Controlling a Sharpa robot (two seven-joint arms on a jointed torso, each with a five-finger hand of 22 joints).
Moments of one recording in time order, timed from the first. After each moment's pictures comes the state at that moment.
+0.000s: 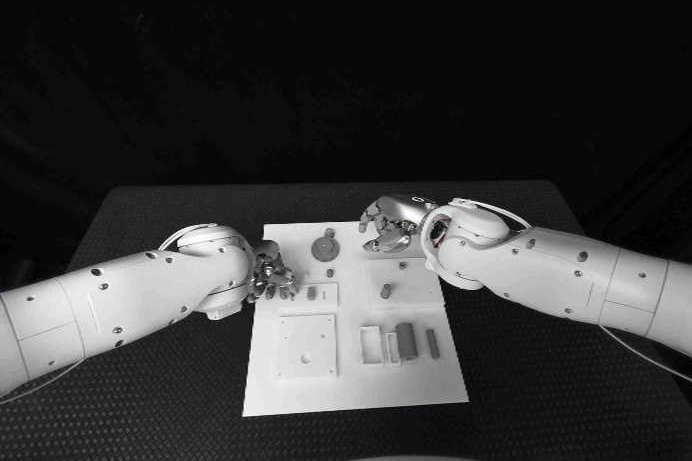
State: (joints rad) left arm 1.27 -0.62 -0.16 1.35 -1.14 0.09 -0.57; left_hand 0.80 0.11 0.58 -0.26 0.05 1.13 0.04 0.32 0.69 1.27 -0.07 0.83 0.66 1.13 -0.13 1.28 0.55 0.02 1.27 -0.22 0.54 1.31; right arm 1.15 -0.68 0.03 1.37 -1.51 -0.23 -0.18; right_hand 1.07 -0.14 0.62 -0.21 0.15 0.83 0.16 0.23 0.53 1.00 0.05 1.25 1.09 1.29 -0.06 1.41 0.95 0.18 1.26 -0.06 0.89 1.31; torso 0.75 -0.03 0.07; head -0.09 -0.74
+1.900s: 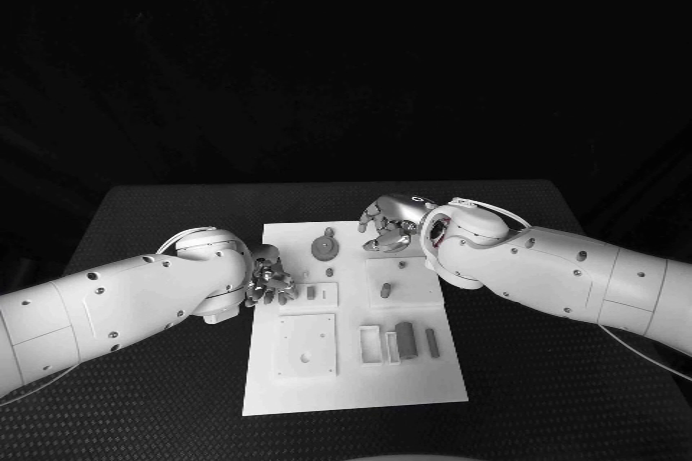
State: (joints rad) left arm 1.27 -0.63 -0.17 1.36 -1.15 0.12 -0.55; left_hand 0.81 0.10 0.59 -0.27 0.04 1.15 0.03 0.34 0.70 1.28 -0.07 0.84 0.68 1.14 -0.13 1.30 0.56 0.02 1.29 -0.23 0.56 1.31; right arm 1.14 -0.68 0.03 1.37 -1.51 -0.22 -0.18; right_hand 1.07 -0.14 0.62 -0.21 0.15 0.83 0.16 0.23 0.53 1.00 0.05 1.25 1.08 1.29 -0.06 1.41 0.95 0.18 1.26 -0.06 0.89 1.31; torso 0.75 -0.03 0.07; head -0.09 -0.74
